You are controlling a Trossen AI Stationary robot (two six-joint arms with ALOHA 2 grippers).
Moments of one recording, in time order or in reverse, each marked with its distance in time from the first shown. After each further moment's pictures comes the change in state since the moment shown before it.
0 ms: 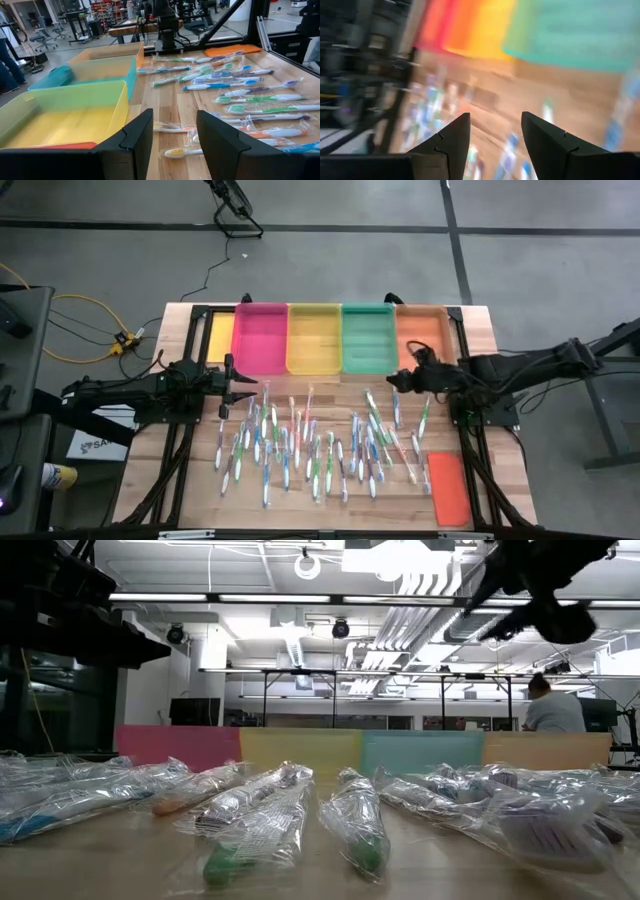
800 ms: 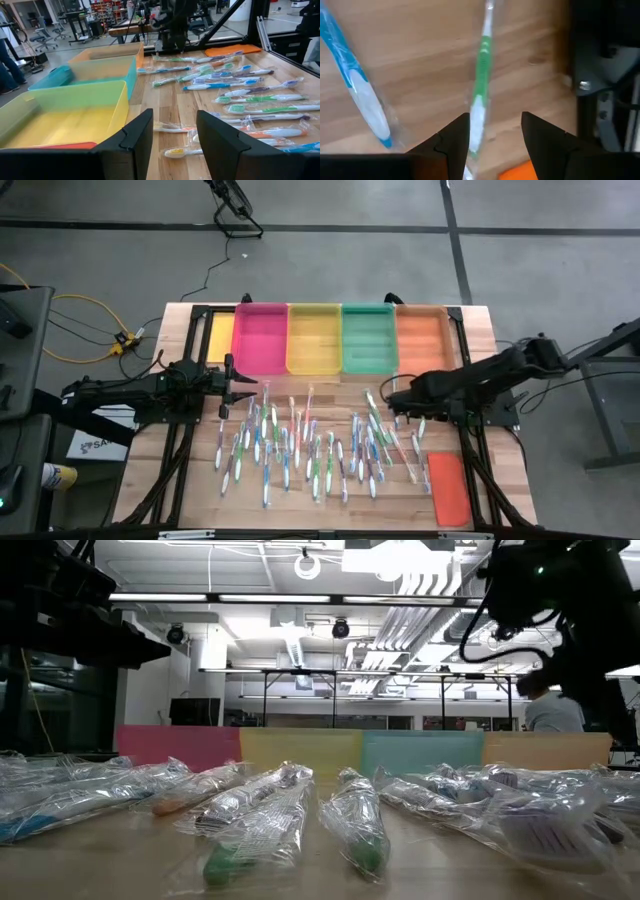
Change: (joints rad) left arm 0.000 0.000 0.000 0.000 0.000 0.000; right arm 0.000 0.525 0.038 -0.548 -0.489 0.513
